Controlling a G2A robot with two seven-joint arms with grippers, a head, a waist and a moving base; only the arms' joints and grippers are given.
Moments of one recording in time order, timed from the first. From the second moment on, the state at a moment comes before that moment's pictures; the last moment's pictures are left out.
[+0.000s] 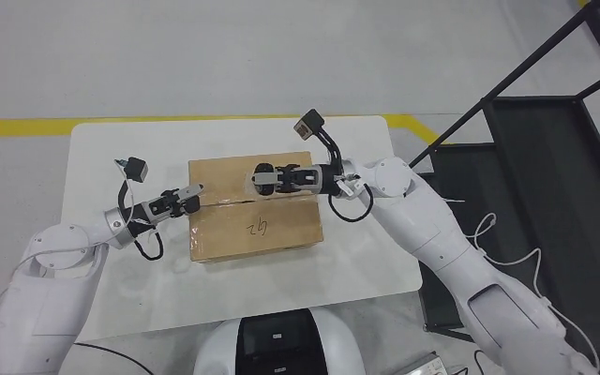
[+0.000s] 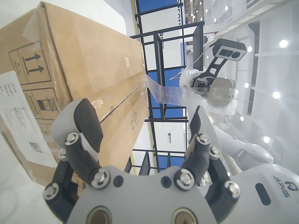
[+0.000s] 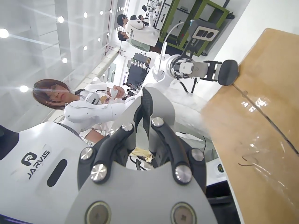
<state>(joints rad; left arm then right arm) 1.25 -0.97 -1.39 -1.49 -0.26 -0.25 -0.98 -0.82 -1.17 0.87 -1.34 0.58 -0.44 1.03</state>
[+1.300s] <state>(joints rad) 1.35 -0.95 -1.49 -1.57 -0.28 -0.24 -0.95 -0.64 -1.32 0.65 -1.02 0.35 -0.45 0.93</state>
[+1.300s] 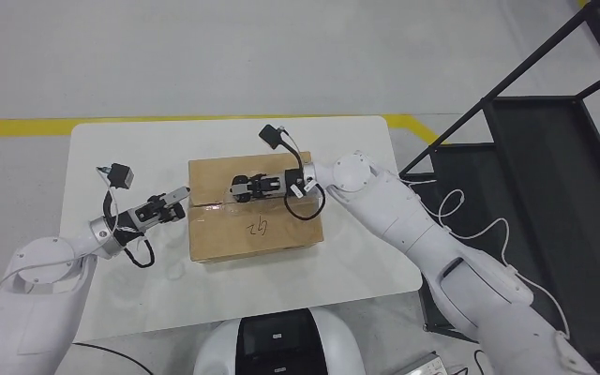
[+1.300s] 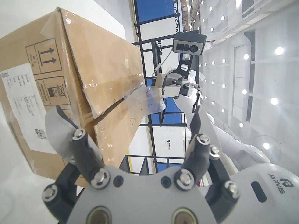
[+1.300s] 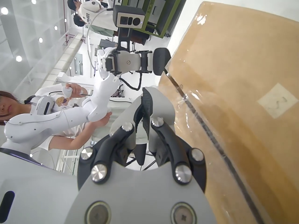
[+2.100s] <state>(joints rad) 1.48 -0.94 -1.60 -1.65 -0.34 -0.25 -0.92 -0.59 -1.43 0.56 -0.93 0.27 -0.49 0.89</state>
